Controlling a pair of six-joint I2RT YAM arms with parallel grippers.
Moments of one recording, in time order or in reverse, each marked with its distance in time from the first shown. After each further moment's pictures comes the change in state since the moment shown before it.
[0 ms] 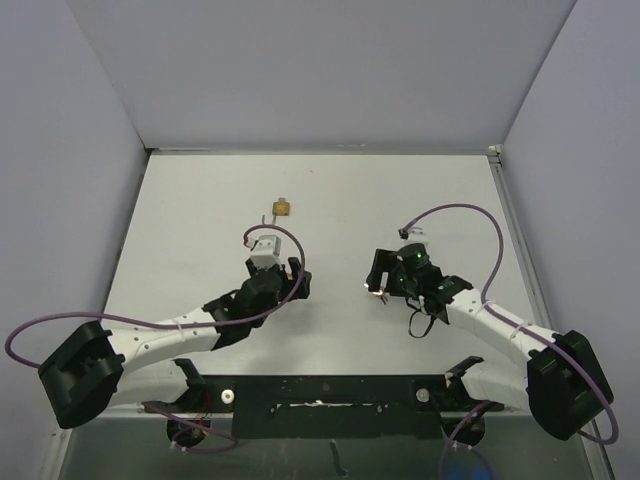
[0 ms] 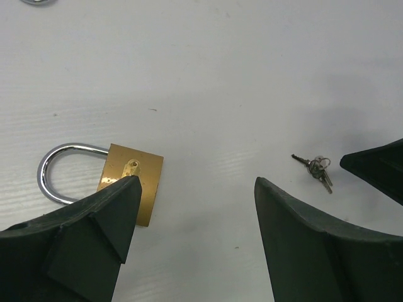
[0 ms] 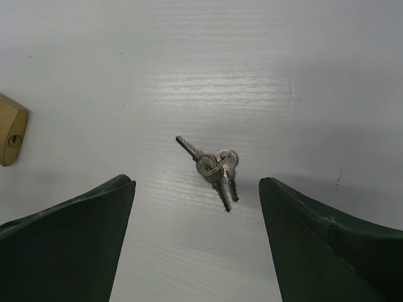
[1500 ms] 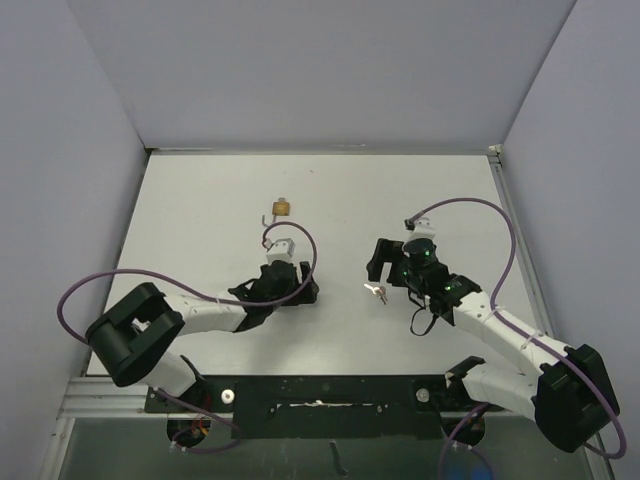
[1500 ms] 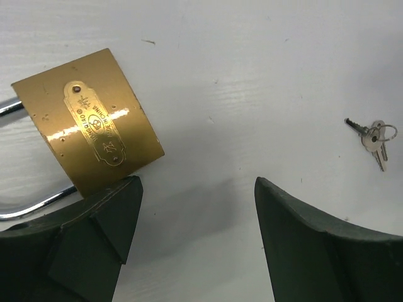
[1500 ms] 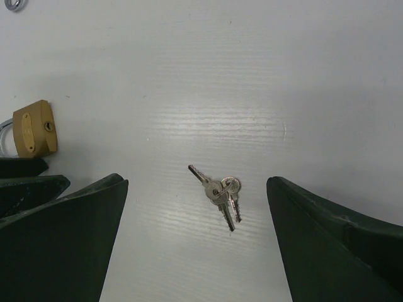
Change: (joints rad) left arm 0.107 0.317 0.049 0.008 0.265 -0.088; right arm -0.002 -0.071 0.030 0.029 0.043 -0.031
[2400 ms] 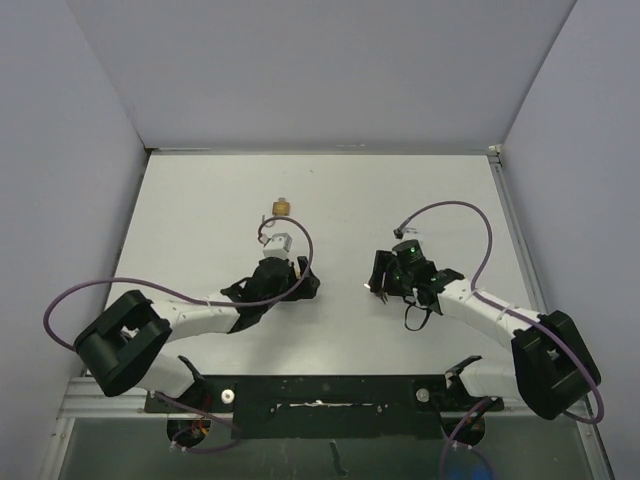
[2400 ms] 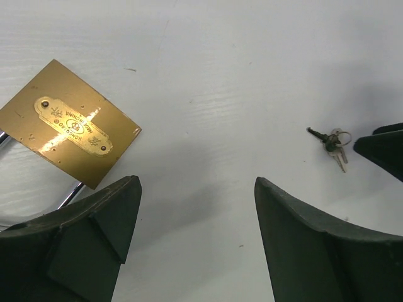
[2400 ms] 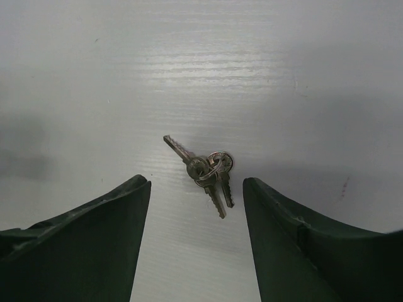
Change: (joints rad) left arm 0.024 -0.027 0.000 0.058 0.035 0.019; right arm -0.011 0.176 0.005 -0.038 -0.081 0.019
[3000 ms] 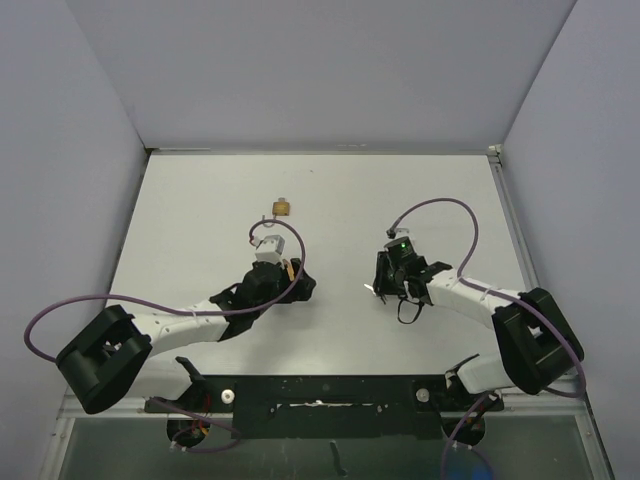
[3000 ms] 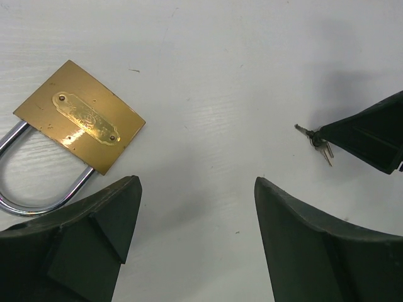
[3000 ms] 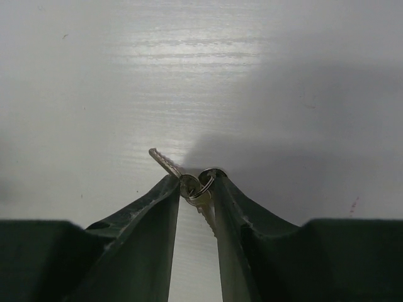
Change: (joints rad) left arm -0.008 -0.155 -0.064 -0.008 -0.013 0.008; right arm 0.001 0.138 0.043 0.010 0.005 -0.019
